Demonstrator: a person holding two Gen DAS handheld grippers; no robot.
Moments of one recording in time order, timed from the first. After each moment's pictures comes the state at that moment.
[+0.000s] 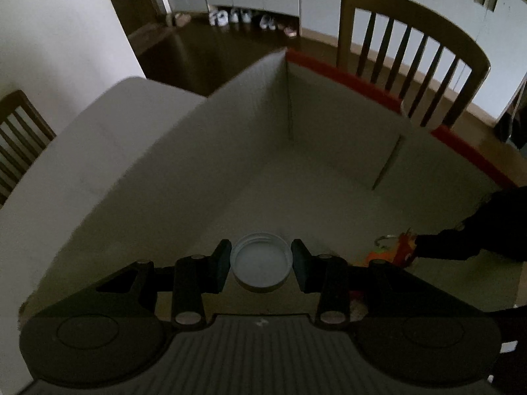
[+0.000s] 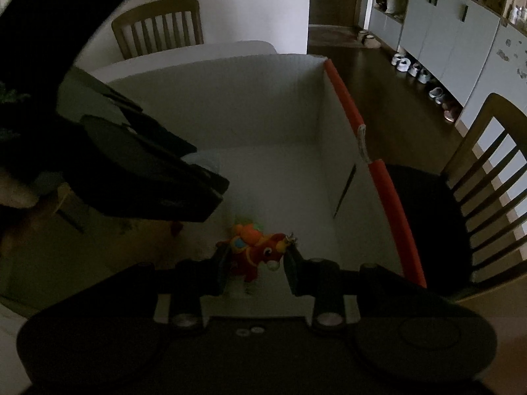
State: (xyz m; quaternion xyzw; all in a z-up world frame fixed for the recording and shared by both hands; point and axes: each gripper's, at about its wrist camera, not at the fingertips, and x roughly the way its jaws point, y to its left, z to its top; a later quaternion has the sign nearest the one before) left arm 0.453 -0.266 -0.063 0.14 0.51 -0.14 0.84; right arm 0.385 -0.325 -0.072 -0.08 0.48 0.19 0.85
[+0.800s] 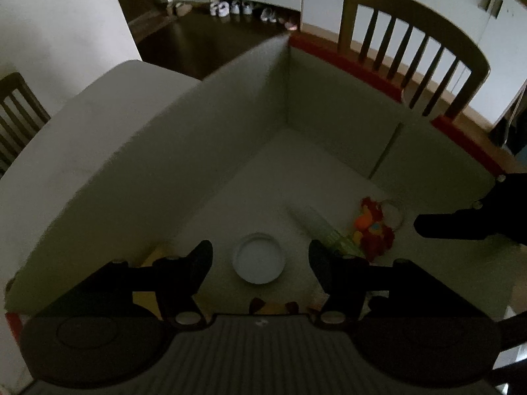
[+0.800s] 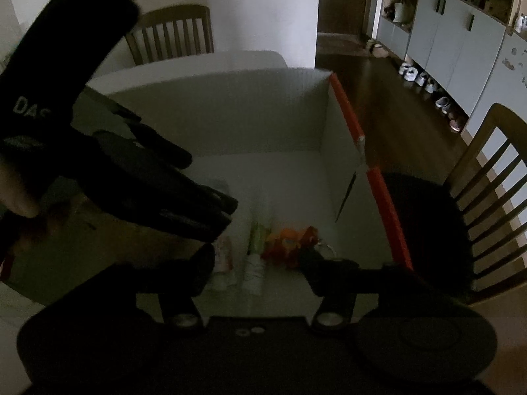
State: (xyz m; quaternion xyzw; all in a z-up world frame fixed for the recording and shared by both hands) left arm 0.443 -0.257 -0.063 0.11 0.52 -0.14 0.84; right arm 0.381 -0.336 -0.053 -0.07 0.46 0.21 0.86
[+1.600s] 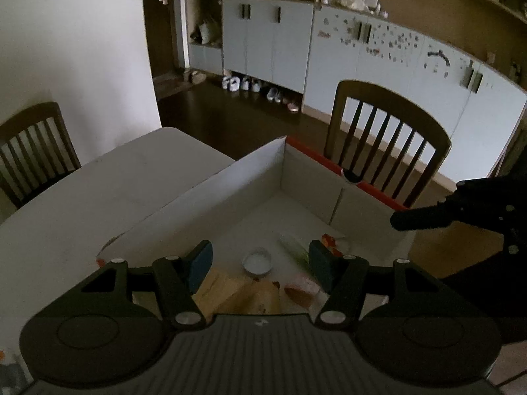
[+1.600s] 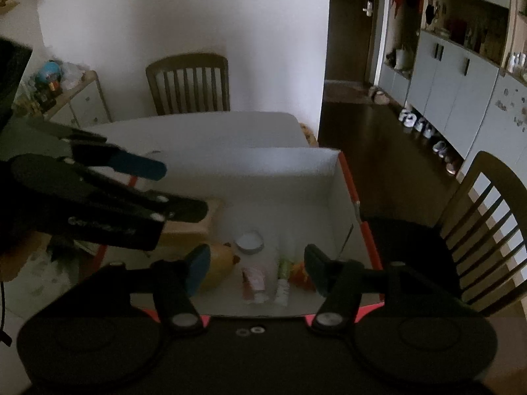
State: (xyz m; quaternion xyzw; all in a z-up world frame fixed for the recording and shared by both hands) left arm 0.341 -0.217 0.031 0.04 0.39 -0.14 0.91; right arm 0.323 -0.332 0.023 -0.07 0.38 0.23 0.89
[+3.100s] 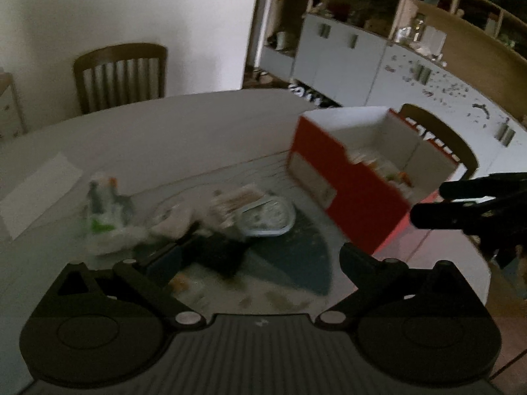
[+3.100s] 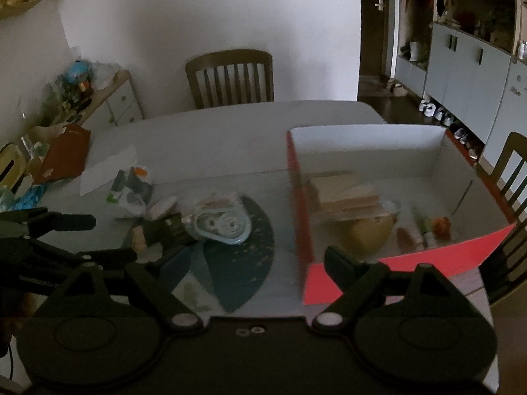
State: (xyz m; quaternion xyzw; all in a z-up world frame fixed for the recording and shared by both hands) left arm 0.152 -0.004 -0.019 -0.07 0.38 -0.05 0.92; right arm 0.212 -0.180 0.013 -0.04 0.39 0.23 0.89
